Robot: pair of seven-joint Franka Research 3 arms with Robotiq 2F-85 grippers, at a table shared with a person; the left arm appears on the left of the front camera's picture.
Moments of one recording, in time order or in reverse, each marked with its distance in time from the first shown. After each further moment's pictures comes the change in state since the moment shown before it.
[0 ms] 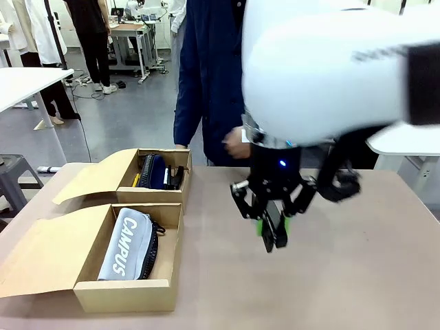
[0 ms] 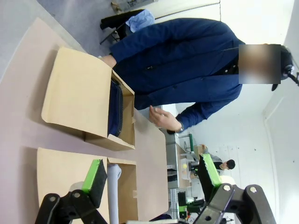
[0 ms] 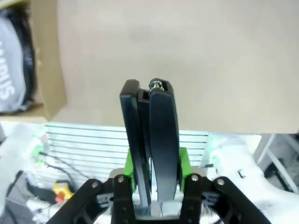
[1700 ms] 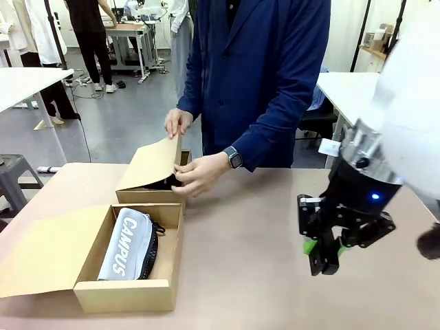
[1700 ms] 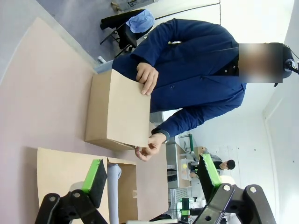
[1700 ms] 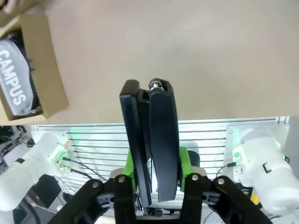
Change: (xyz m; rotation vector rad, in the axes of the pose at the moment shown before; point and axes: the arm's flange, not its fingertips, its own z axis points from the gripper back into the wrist) left arm 0.000 0.001 0.000 0.000 0.000 0.001; right arm -0.046 -0.094 -0.015 0.207 -0.052 -0.200
